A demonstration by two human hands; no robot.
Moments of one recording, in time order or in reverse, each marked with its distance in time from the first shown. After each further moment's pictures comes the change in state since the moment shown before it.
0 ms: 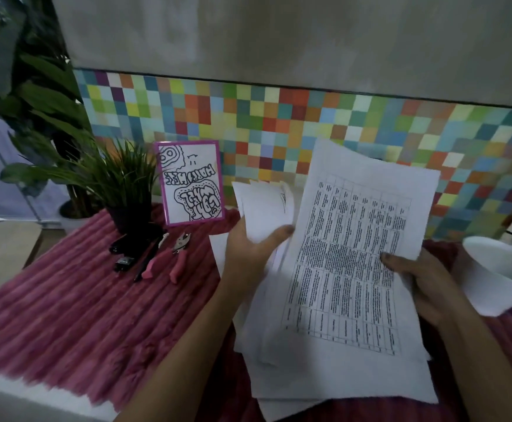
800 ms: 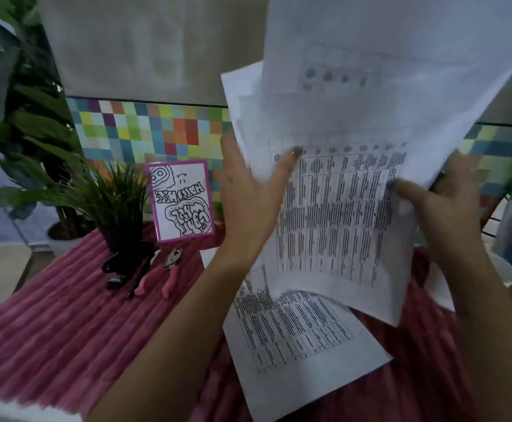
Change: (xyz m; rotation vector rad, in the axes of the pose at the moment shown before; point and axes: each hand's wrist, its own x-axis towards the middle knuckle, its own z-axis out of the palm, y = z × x) left_hand 0.019 0.107 0.041 0.146 0.193 0.473; right_hand -0.017 -0.107 0.047 -0.381 0.209 -0.770
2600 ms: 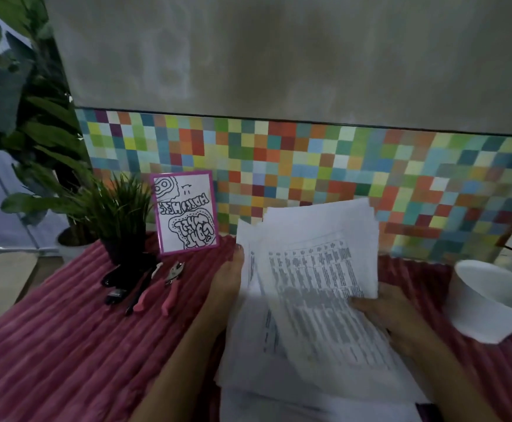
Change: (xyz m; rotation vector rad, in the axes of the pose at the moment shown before) left_hand -0.047 -0.139 -0.038 0.083 -0.108 -0.733; right_hand -0.075 0.122 0.013 0.064 -0.343 0.832
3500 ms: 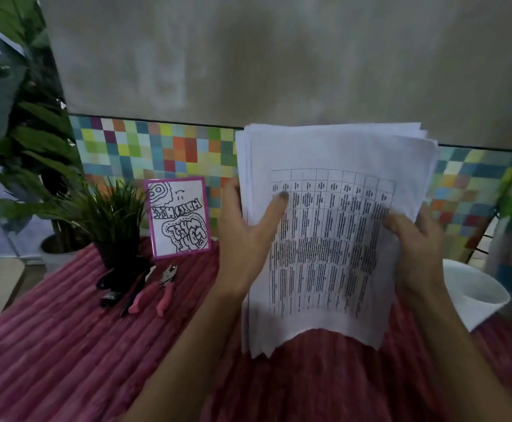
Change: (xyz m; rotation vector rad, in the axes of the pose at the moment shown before) left_hand -0.059 0.112 0.021 -0.160 0.012 0.637; right_hand -0.064 -0.123 0.022 0.078 0.393 -0.790
